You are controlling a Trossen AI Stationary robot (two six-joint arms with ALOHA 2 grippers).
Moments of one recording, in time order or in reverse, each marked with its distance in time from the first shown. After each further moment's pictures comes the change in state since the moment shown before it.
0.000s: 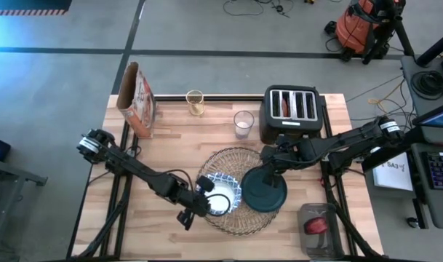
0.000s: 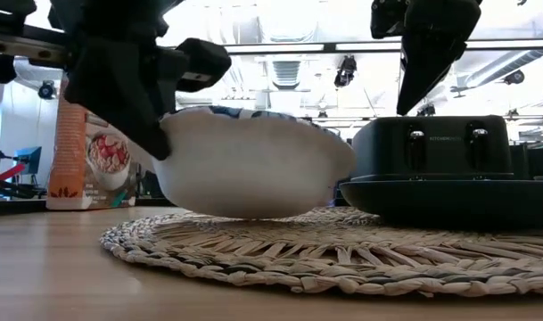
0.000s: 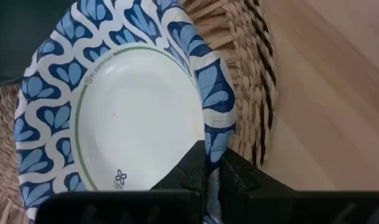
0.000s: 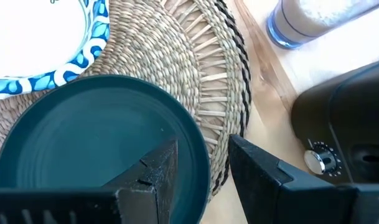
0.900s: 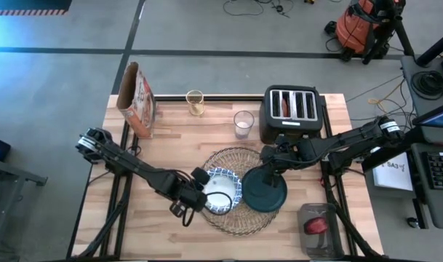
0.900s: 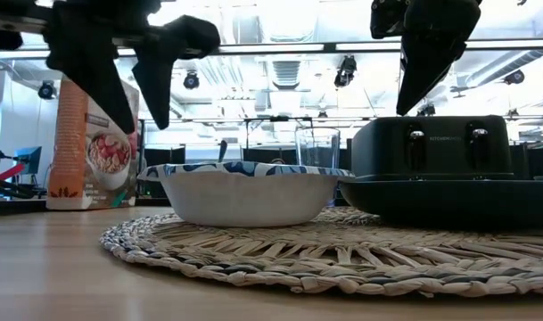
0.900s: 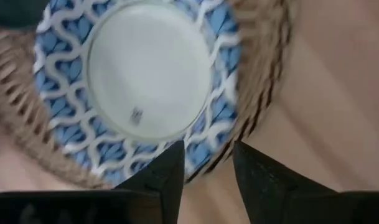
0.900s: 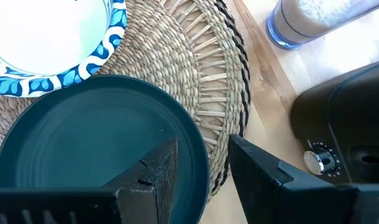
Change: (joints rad) left arm 0.014 -0.019 0.176 -0.447 -0.099 0.052; right arm 0.000 0.000 0.000 0.000 0.001 -0.005
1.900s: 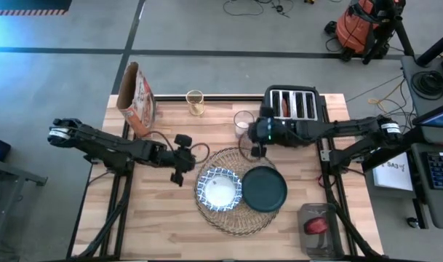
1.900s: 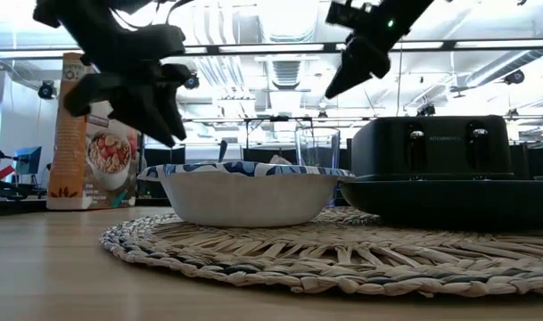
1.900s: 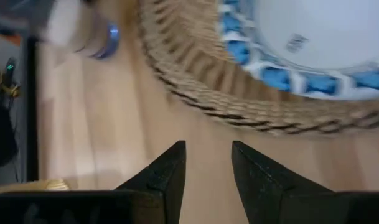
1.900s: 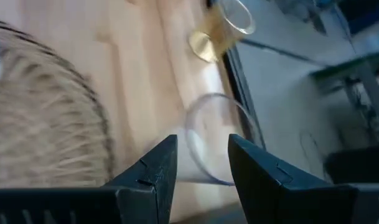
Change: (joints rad) left arm 0.303 -0.415 -0.483 0.389 -0.132 0.035; right arm -0.286 0.004 0.000 0.434 0.166 -0.774
